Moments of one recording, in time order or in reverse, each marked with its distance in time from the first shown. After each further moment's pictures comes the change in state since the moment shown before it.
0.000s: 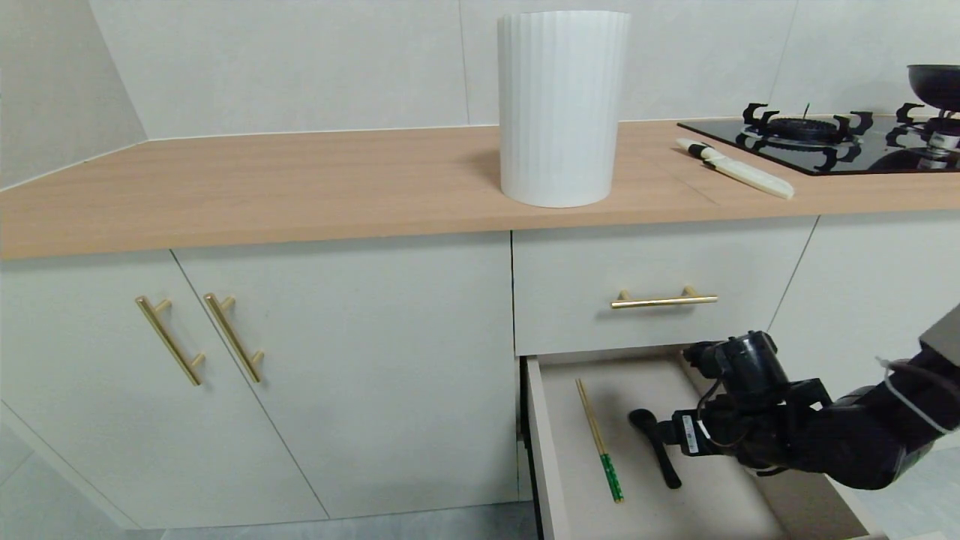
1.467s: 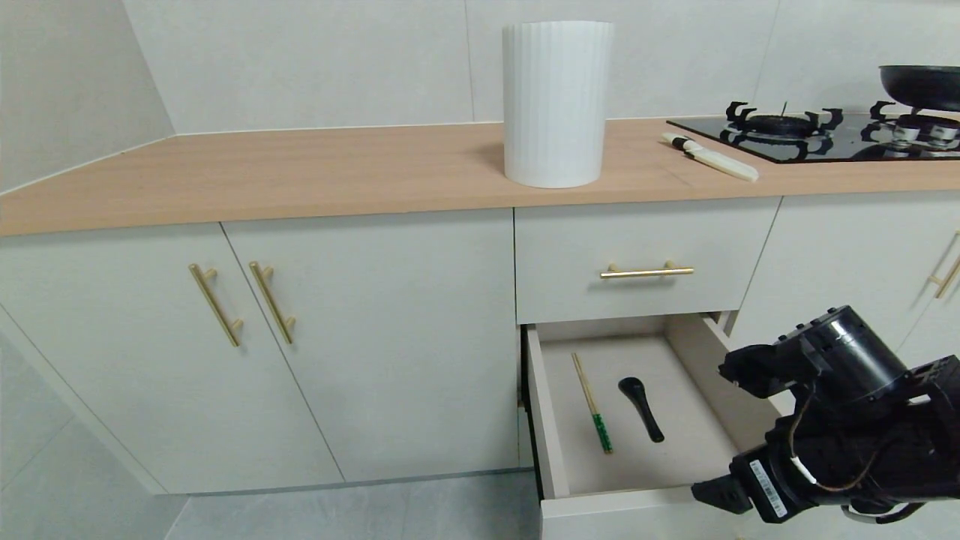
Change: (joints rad) left arm 0.000 0.000 0.000 0.000 0.000 0.000; right arm 0.138 -0.414 -0.068 0.644 0.113 -0.096
